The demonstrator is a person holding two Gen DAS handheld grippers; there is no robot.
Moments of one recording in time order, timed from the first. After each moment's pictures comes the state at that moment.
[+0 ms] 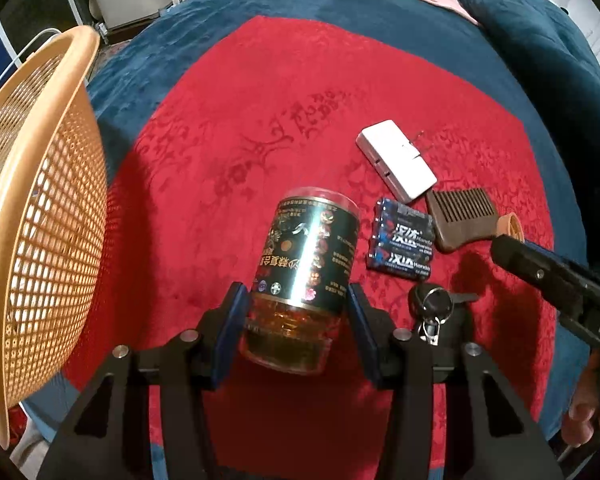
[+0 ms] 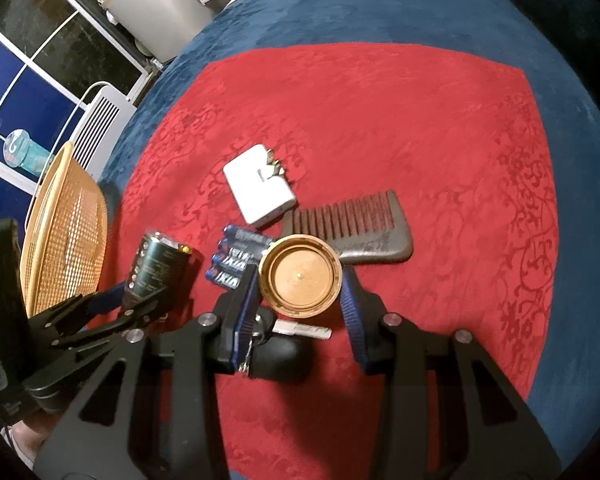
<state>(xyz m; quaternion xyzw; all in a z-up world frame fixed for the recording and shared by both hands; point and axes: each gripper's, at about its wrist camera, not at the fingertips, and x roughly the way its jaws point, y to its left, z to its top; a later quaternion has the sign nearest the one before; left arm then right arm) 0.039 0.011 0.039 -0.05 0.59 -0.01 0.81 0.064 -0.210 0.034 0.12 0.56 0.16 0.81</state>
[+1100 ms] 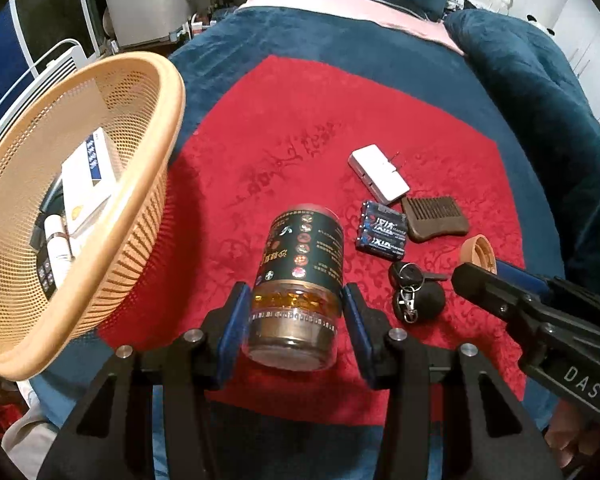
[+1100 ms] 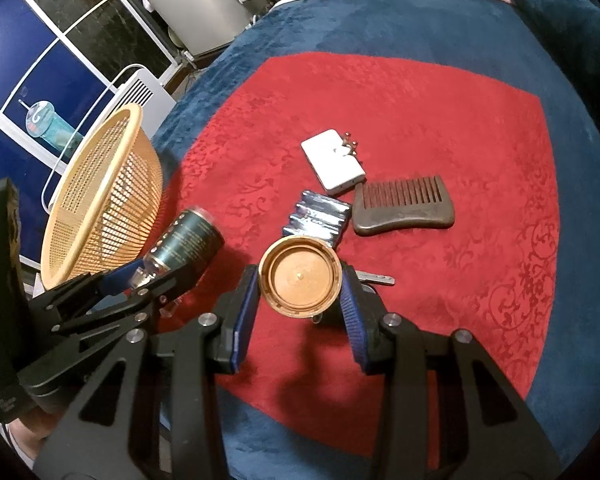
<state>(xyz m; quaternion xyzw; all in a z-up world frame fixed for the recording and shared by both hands) -0.005 0.028 0.084 -0.06 0.54 -0.01 0.84 0.011 -0.168 0.074 0.09 0.53 0.19 0.82</state>
